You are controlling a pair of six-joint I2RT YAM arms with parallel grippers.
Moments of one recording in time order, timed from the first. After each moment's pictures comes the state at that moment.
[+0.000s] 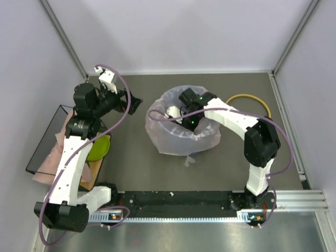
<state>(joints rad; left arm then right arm) -0.11 1.06 1.19 -0.35 0.52 -0.04 0.70 1.87 1.64 -1.07 -0.26 -0.64</state>
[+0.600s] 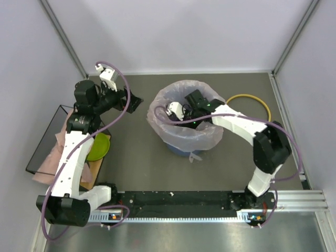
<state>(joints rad) -0.07 1.10 1.19 -0.35 0.59 -0.08 0.67 1.79 1.36 -0.66 -0.30 -0.59</state>
